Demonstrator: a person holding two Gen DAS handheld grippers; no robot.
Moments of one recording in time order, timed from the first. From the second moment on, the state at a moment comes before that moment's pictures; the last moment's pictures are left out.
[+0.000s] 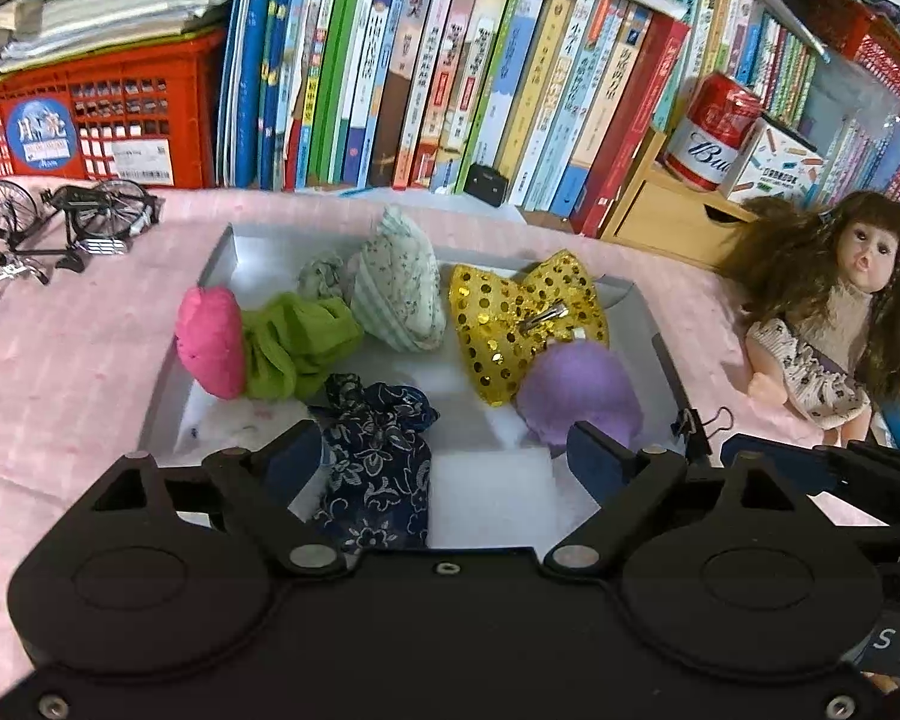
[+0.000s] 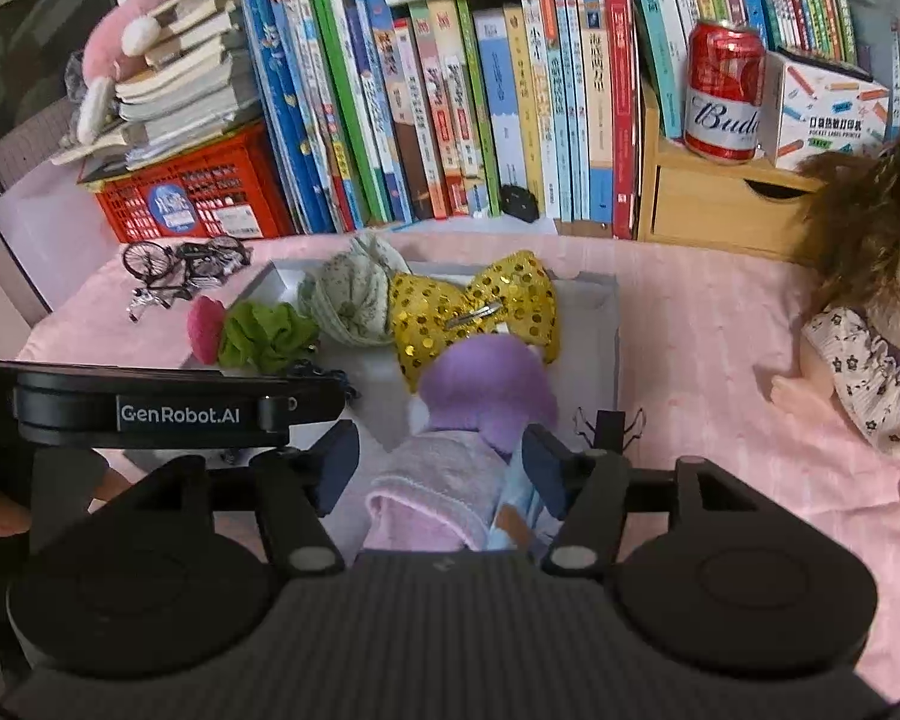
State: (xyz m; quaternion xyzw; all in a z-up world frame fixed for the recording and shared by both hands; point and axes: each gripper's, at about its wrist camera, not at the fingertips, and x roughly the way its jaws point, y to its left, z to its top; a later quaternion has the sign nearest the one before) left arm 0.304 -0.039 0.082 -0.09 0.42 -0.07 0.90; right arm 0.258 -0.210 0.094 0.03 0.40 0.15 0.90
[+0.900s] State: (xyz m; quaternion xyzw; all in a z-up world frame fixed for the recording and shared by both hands) left arm 0.123 -0.013 0.135 -0.05 0.26 -0.10 0.96; right arm 0.094 -0.207 0.140 -0.03 0.21 0.12 0.97
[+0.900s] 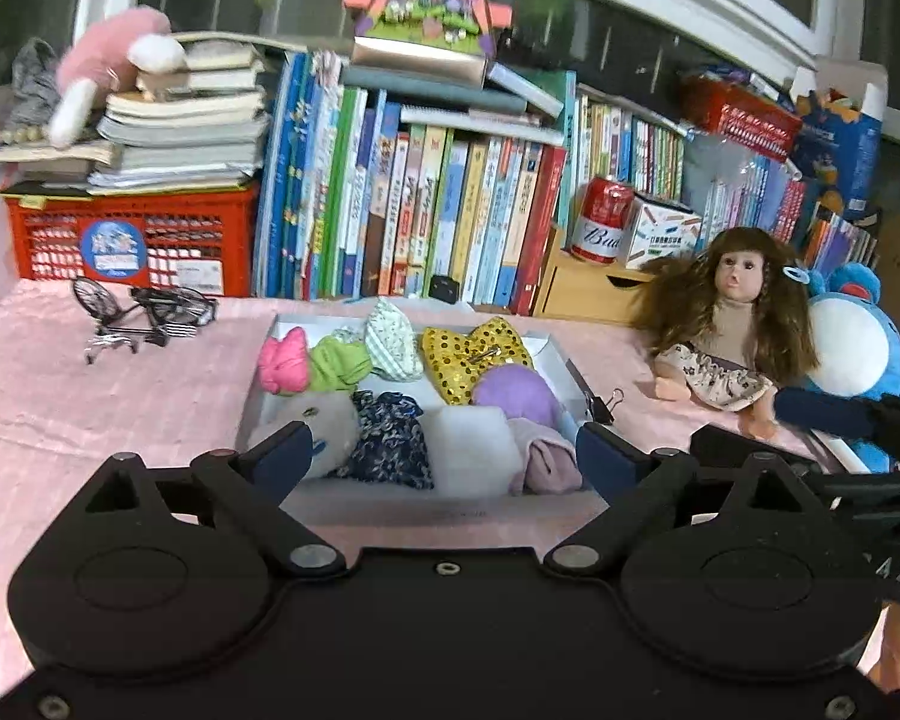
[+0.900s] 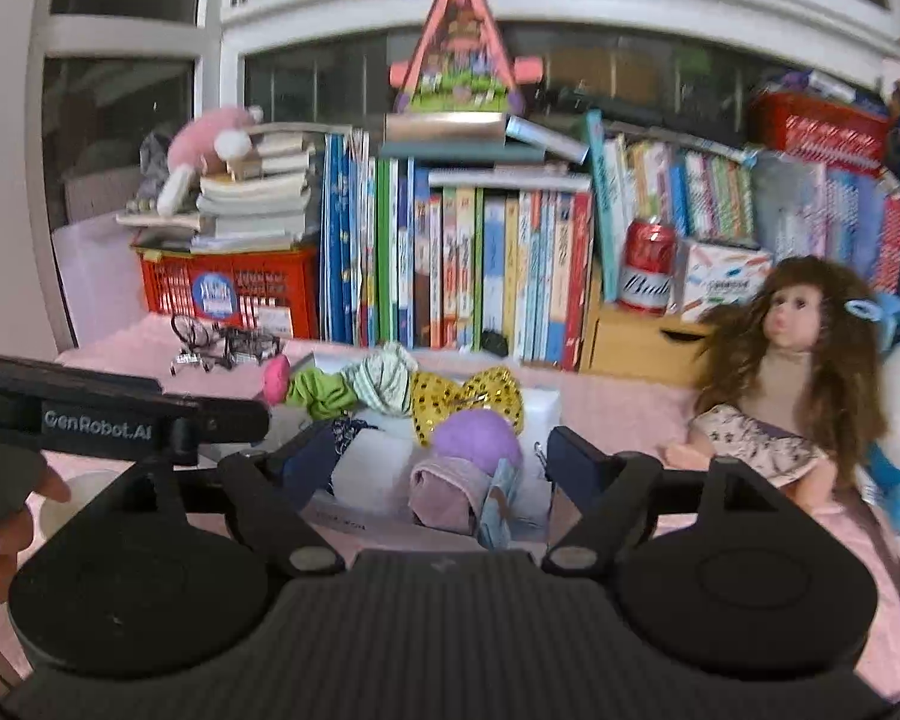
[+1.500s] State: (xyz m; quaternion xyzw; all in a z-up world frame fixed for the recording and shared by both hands) left arm -0.018 0.009 0.070 -0.05 0.22 -0.03 0.97; right arm -0.015 -0.201 0.077 0.01 0.17 0.04 0.99
